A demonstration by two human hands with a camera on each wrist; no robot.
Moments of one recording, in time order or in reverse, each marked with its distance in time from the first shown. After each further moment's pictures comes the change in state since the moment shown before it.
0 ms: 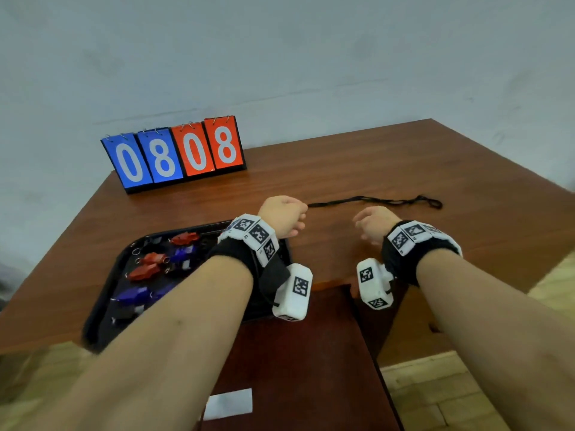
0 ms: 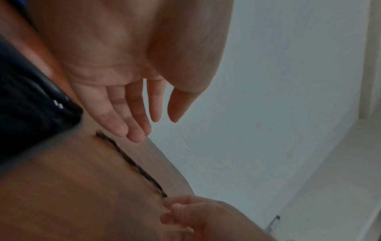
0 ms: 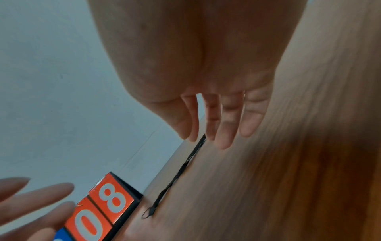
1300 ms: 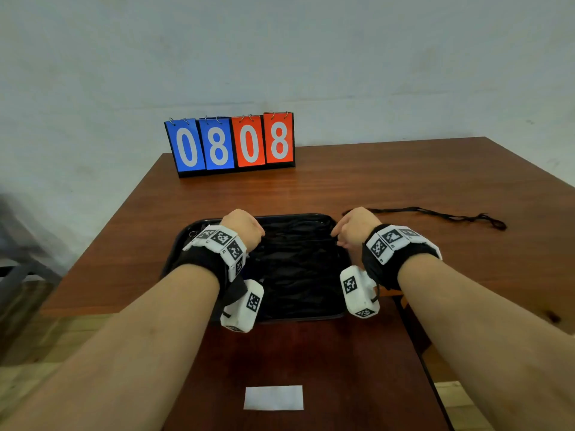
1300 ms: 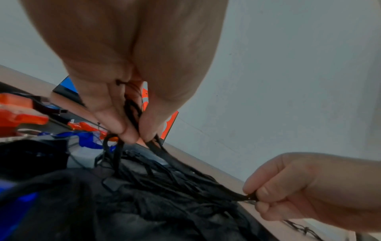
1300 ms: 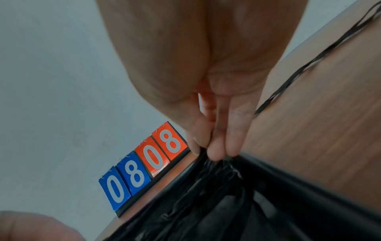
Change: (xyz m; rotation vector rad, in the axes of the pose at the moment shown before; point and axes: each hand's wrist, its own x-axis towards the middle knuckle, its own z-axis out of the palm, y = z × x) left_hand 0.013 -0.080 -0.162 0.514 0.181 -0.078; right_hand -0.023 -0.107 0.098 -0.115 -0.160 -0.137
